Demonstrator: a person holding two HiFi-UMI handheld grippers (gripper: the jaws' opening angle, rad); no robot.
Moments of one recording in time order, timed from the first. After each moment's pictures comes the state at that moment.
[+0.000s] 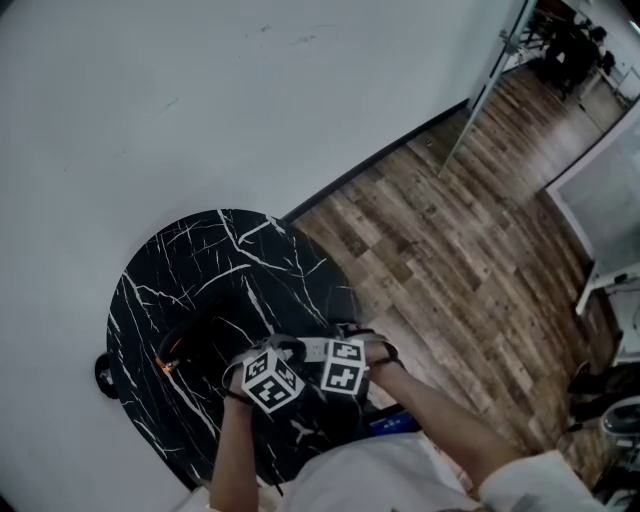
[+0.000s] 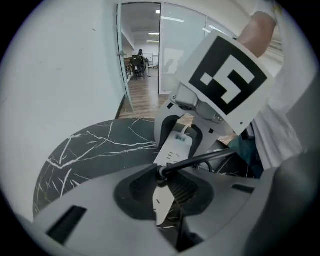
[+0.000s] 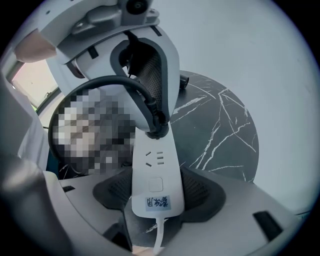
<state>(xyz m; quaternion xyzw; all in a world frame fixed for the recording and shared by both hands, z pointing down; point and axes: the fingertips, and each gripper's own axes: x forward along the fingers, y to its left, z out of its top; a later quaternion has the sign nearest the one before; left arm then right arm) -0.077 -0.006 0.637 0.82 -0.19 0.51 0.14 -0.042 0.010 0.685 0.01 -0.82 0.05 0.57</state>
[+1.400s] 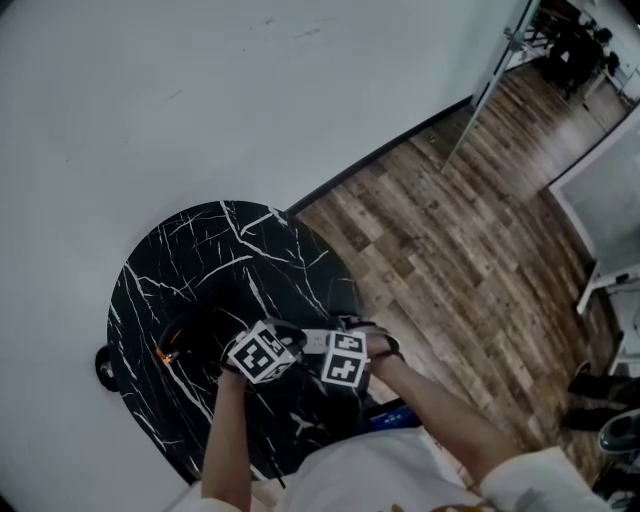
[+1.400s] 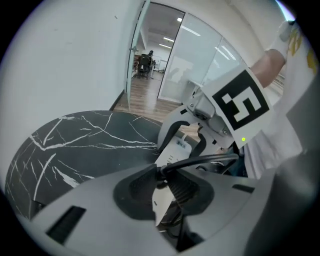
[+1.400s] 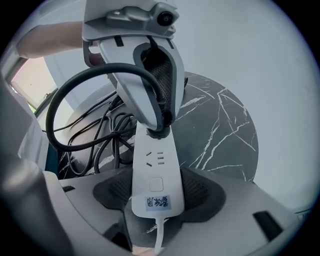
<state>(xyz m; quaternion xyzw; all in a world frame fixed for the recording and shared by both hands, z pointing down) -0.080 -0.014 0.636 0.83 -0.16 0.47 0.25 -0.042 0.009 0.684 0.02 -0.82 0.05 0.57</state>
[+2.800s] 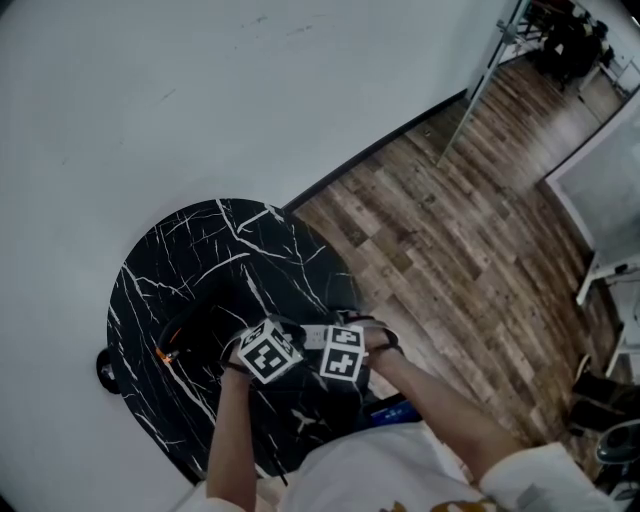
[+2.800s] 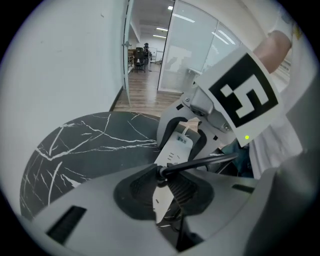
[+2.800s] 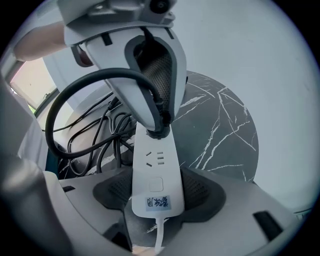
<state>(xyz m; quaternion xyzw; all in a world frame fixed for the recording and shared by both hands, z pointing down) -0.080 -0.010 0.638 0.81 -0.16 0.52 0.21 -0.044 0.009 0.684 0.02 -0.82 0.06 0.58</state>
